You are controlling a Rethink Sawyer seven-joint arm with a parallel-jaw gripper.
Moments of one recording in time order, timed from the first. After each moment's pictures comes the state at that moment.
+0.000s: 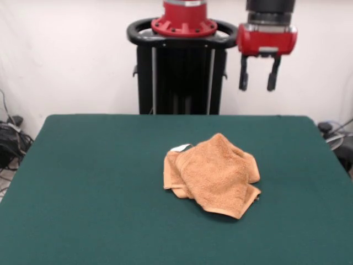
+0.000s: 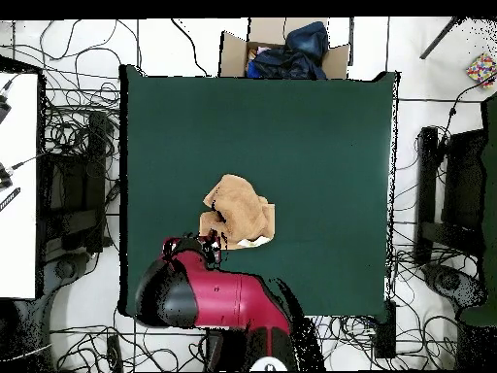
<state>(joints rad) -0.06 -1.00 0.00 2.16 0.00 0.17 1.57</state>
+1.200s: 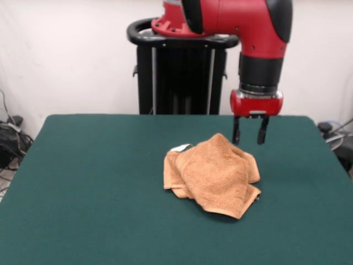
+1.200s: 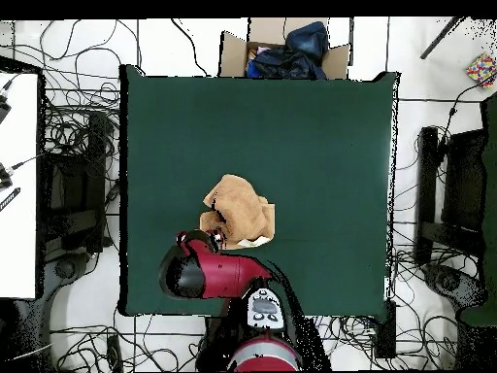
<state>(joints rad) -0.05 -0.64 0.00 2.07 0.00 -0.05 1.57</state>
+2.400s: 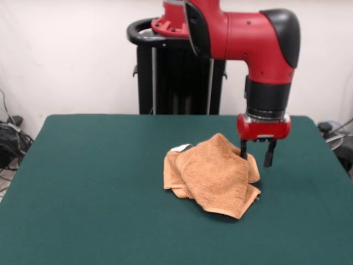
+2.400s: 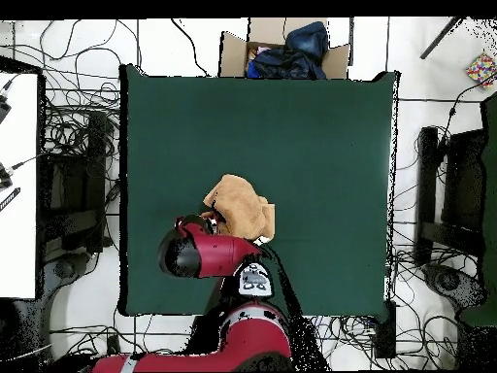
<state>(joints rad) -0.02 -0.52 0.00 1.94 0.01 -0.05 1.57</state>
